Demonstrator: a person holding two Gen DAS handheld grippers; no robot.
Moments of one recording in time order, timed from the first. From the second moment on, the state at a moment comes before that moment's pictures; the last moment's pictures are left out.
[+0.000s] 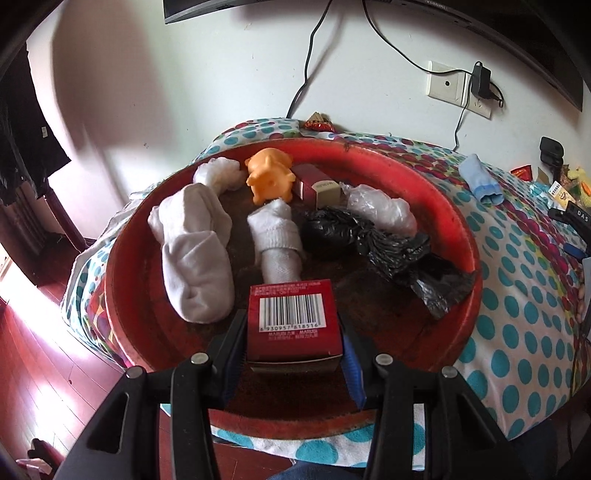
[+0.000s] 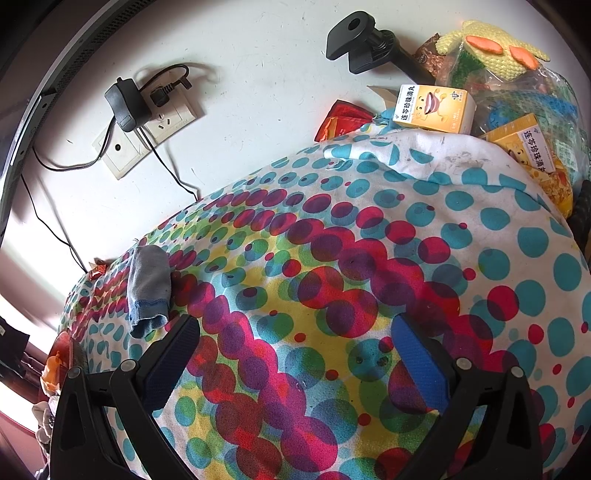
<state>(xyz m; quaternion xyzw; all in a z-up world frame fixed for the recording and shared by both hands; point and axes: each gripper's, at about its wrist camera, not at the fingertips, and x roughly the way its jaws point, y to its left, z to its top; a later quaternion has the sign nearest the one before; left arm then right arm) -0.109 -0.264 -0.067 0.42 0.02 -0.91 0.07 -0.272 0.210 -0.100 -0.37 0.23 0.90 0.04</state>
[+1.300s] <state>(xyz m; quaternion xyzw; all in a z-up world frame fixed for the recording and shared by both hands) -0.089 -0.299 -0.018 0.30 0.05 -0.95 0.07 -0.275 0.207 -0.100 -0.37 0.22 0.90 0.05</state>
